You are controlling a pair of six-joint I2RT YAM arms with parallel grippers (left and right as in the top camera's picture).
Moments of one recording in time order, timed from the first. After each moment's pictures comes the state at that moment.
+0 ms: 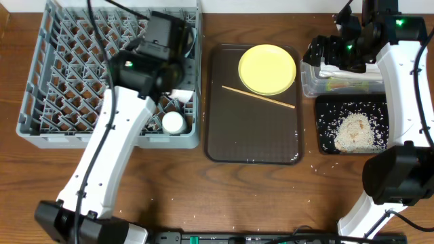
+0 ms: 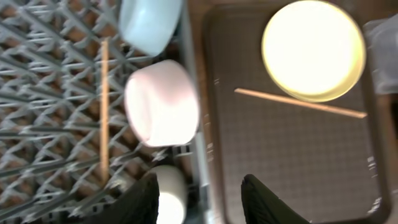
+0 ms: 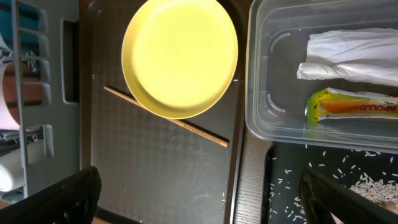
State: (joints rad) left arm -0.34 1.62 1.71 -1.09 -0.04 -0.21; right arm -0.03 1.94 1.97 -1.23 -0.34 0.08
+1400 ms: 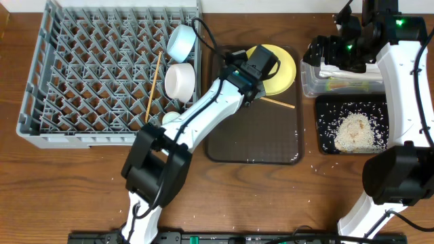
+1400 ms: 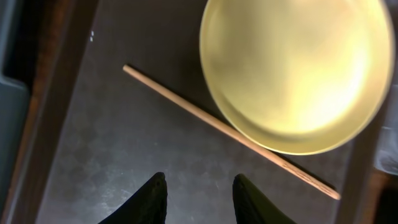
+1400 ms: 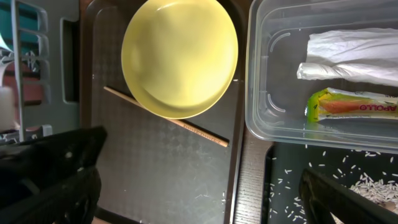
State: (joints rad) left arm -0.66 2.08 1.70 -0.76 -0.20 -0.88; right arm -0.03 1.94 1.97 -1.23 -0.34 0.08
